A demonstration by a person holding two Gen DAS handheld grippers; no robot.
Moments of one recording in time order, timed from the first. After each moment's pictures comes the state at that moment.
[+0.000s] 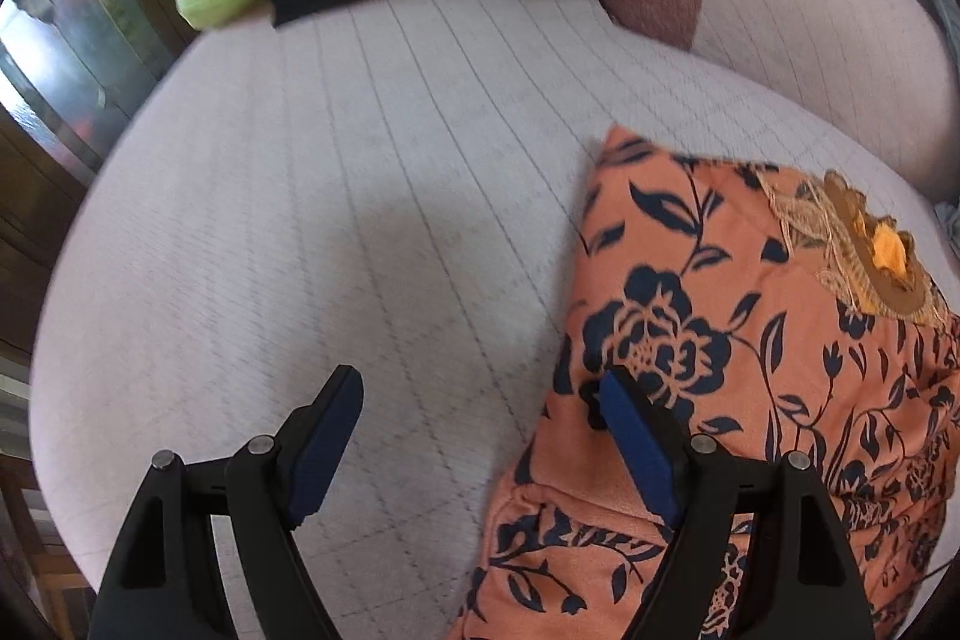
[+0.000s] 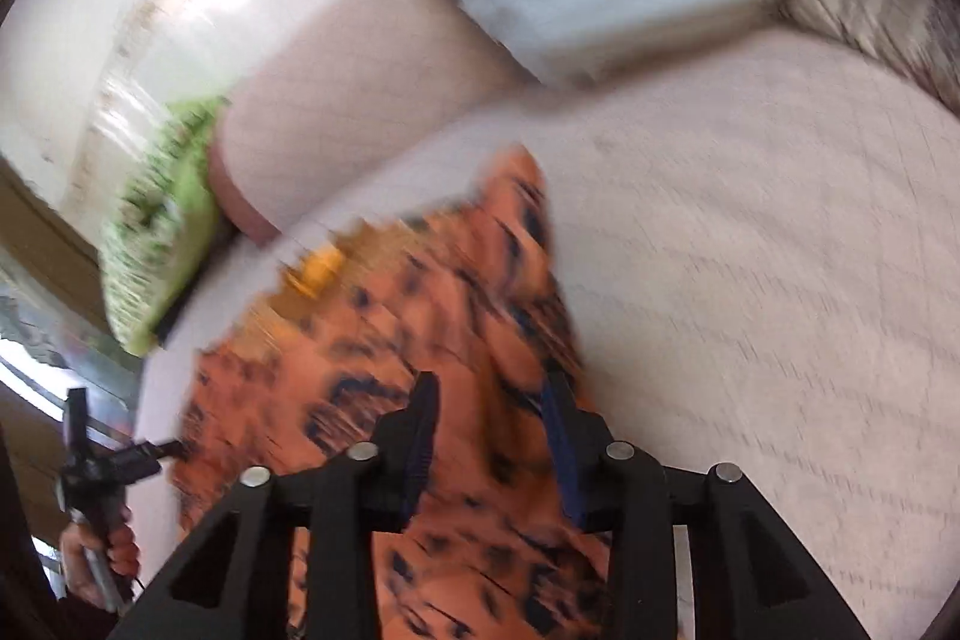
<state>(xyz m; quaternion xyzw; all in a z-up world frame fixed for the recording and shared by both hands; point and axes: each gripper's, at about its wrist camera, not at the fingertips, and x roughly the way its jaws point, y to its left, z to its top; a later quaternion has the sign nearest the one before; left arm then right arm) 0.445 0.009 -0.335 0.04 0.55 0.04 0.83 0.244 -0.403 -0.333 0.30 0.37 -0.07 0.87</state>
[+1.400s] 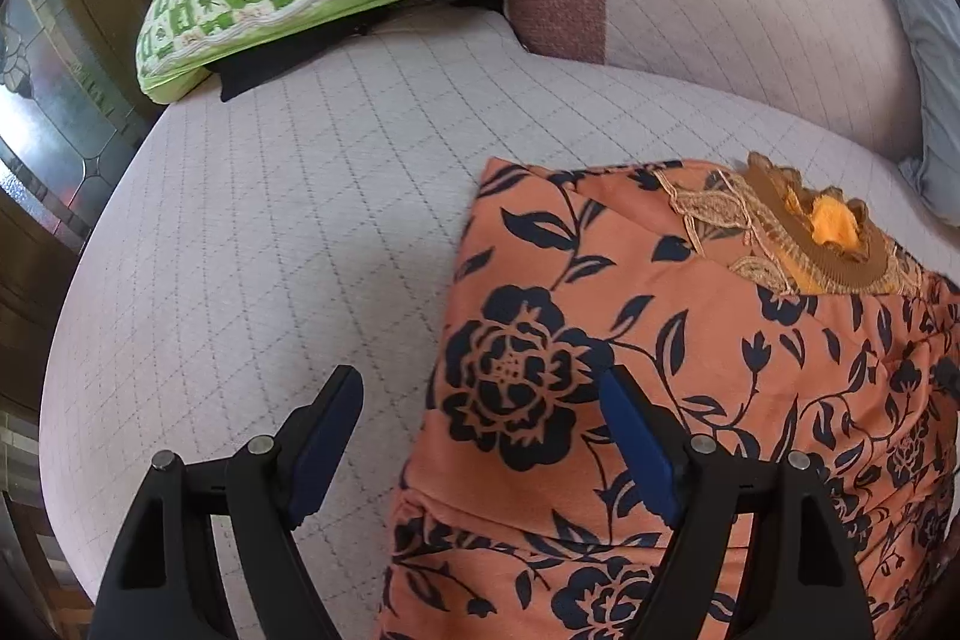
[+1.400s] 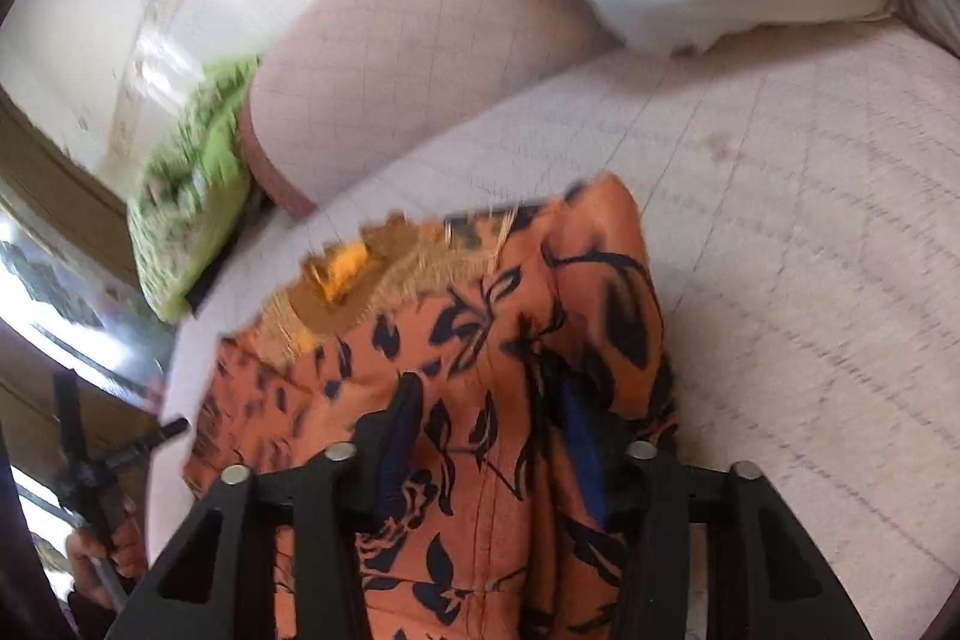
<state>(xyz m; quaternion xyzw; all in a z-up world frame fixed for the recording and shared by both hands) 0.435 -0.042 -0.328 0.09 0.52 -0.01 0.85 0.307 -0.408 -0.371 0.29 0.43 0.01 0.86</state>
